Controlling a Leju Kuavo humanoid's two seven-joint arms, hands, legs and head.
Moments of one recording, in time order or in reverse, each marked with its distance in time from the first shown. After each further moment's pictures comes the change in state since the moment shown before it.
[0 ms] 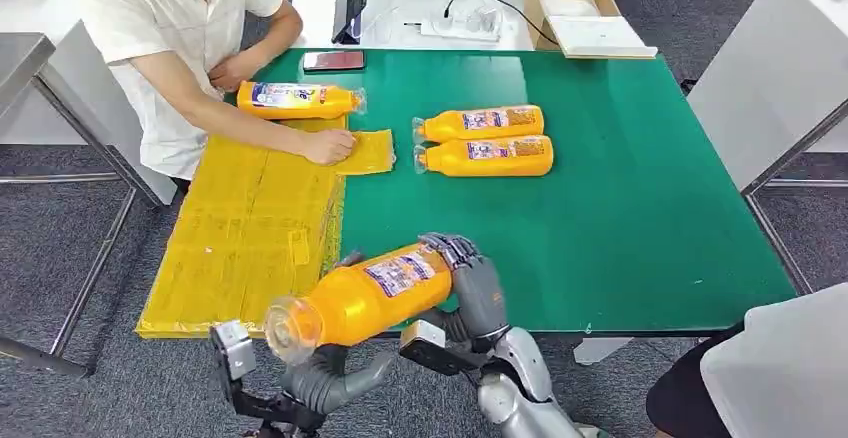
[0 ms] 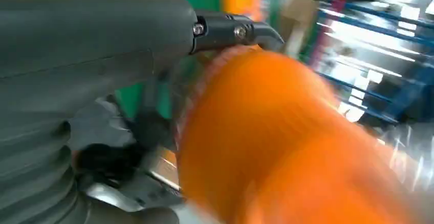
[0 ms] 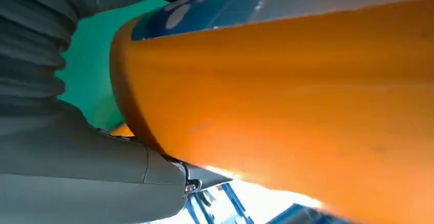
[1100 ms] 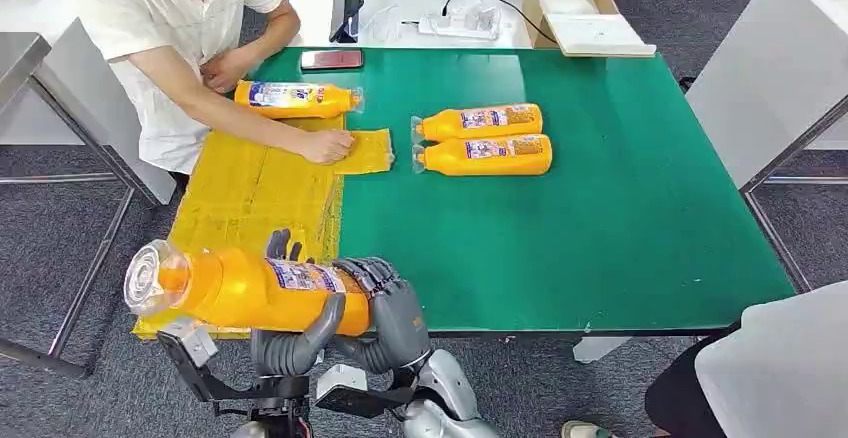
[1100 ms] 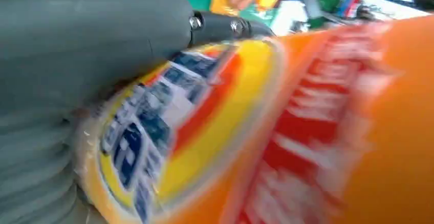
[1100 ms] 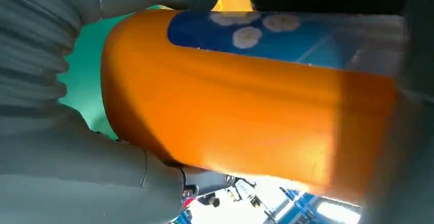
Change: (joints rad) left arm -0.015 -0.077 0.063 -0.029 0.065 0.318 -0.191; right arm -0.044 0.153 0.267 0.202 -0.193 -0.051 -0.102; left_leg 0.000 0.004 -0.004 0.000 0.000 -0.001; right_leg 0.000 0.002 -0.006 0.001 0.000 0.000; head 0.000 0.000
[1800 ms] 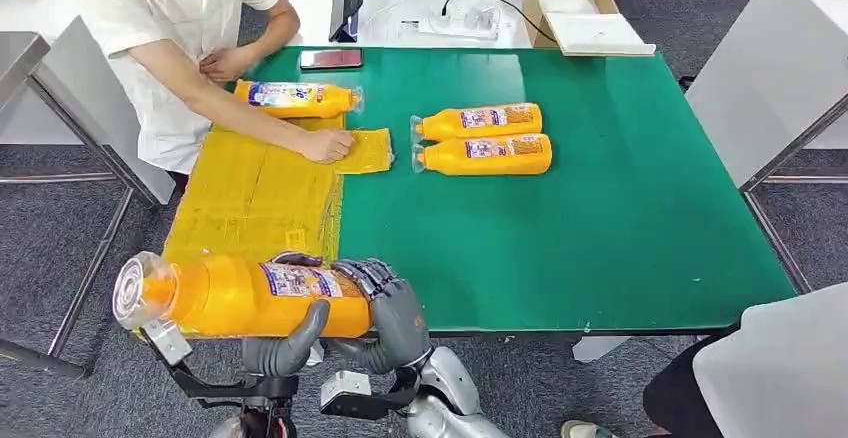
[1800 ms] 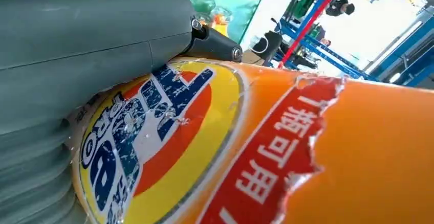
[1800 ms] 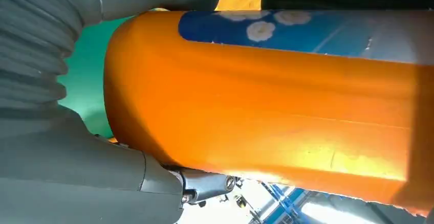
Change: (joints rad) left arm 0.007 0.010 0.072 0.023 0.133 -0.313 0.044; right arm -0.020 -0.009 0.021 0.048 -0.037 0.029 -0.077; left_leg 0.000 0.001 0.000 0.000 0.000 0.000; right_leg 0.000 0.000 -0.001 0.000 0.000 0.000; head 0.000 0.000
